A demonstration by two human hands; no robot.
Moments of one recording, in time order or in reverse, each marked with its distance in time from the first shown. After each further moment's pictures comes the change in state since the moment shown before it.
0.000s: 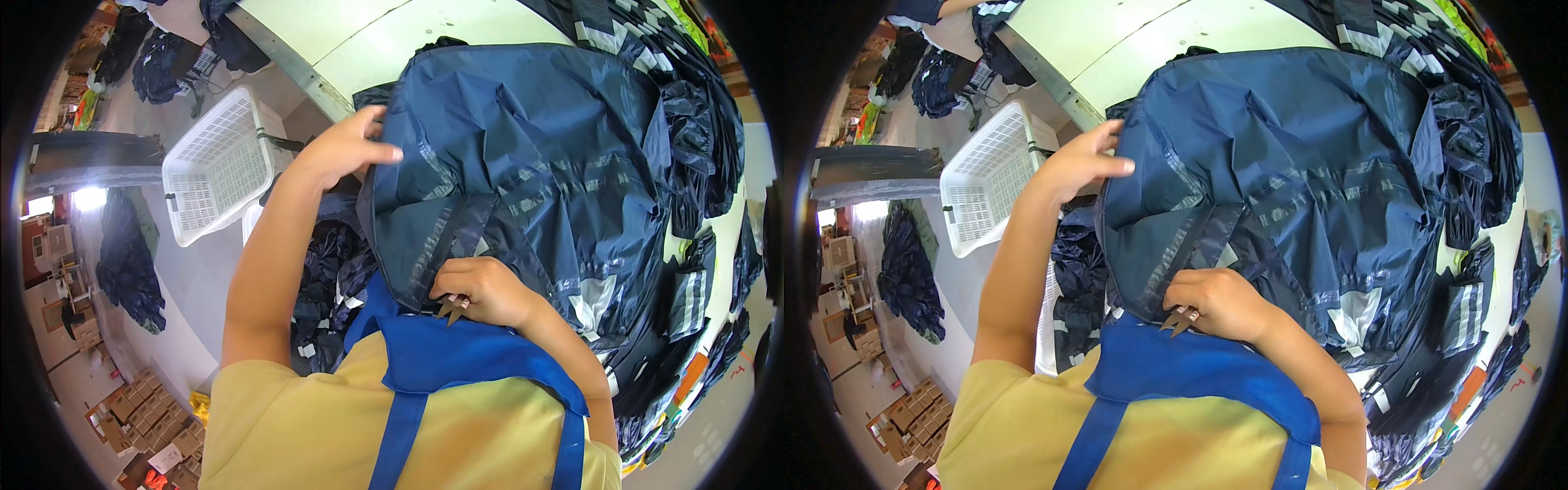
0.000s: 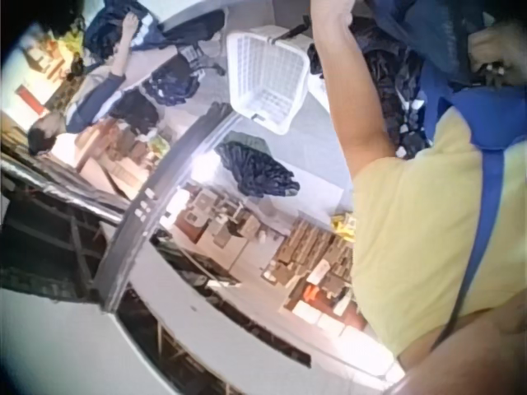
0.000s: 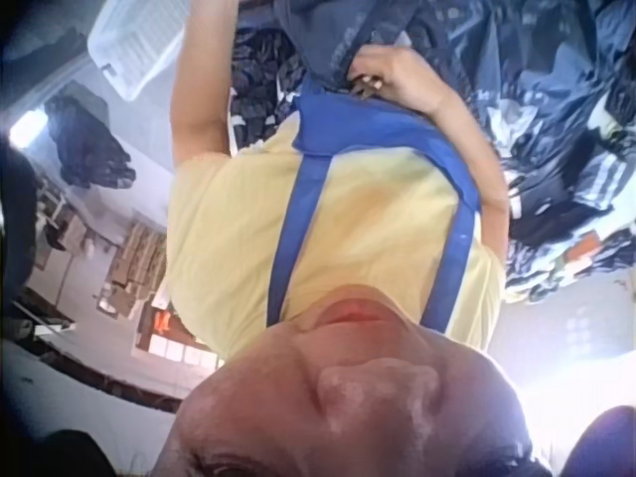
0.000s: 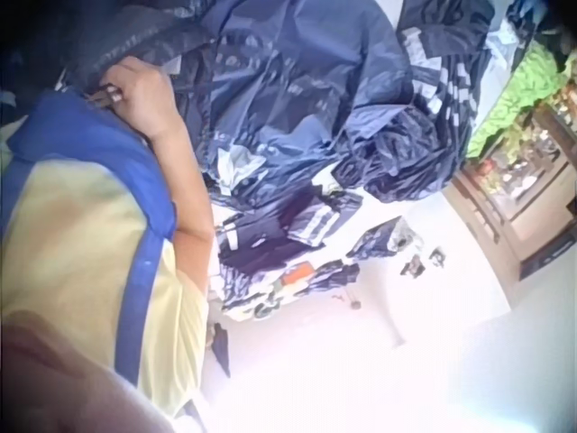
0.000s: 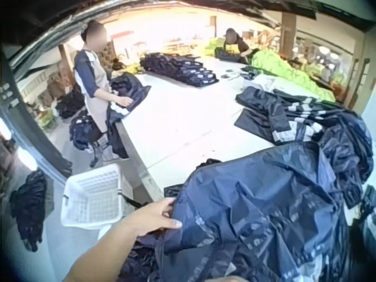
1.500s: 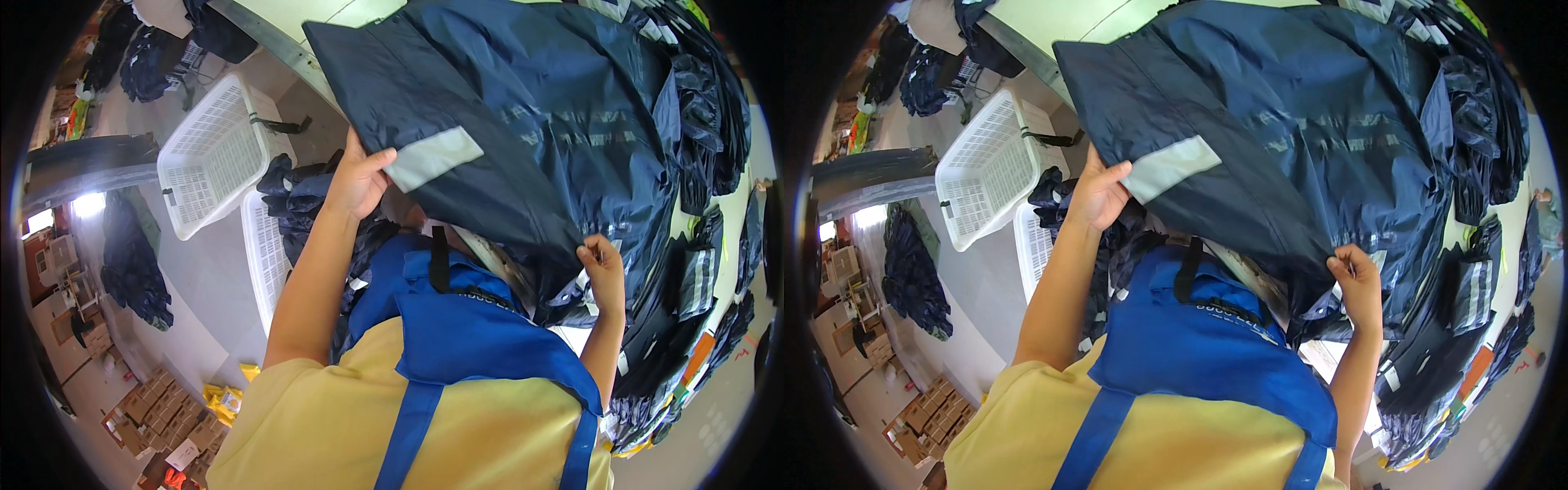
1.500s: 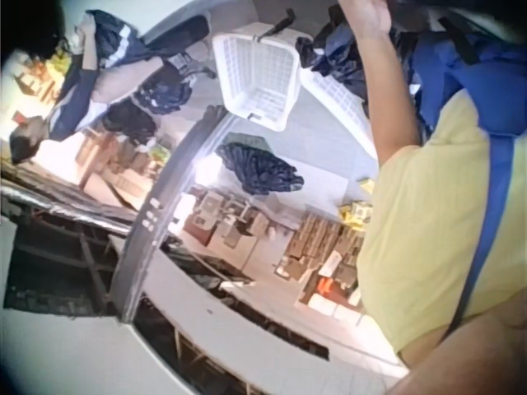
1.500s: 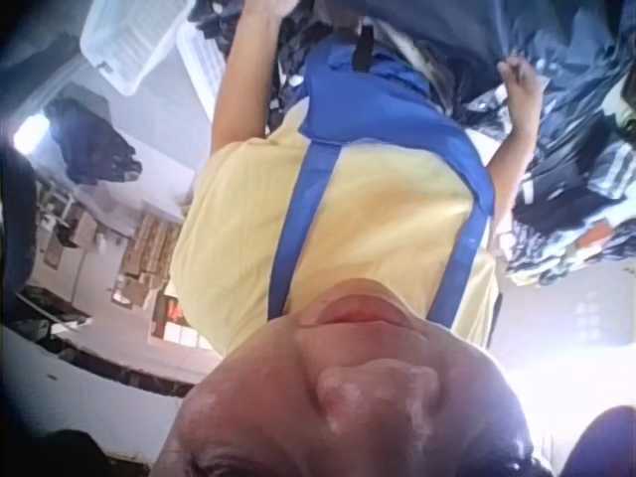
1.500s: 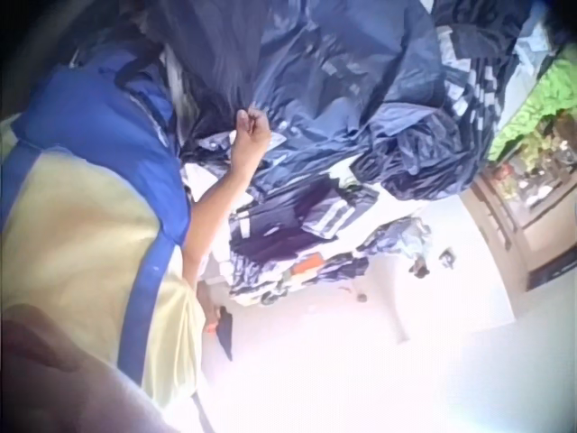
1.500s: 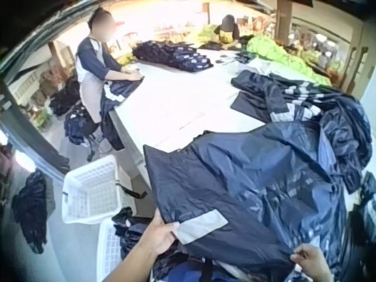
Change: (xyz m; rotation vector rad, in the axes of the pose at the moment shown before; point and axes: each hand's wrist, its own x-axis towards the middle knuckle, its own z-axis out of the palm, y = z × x) left_hand -0.015 -0.085 0.071 -0.899 0.142 0.210; right_hand -0.160 0.037 -0.040 0.175 0.766 0.877
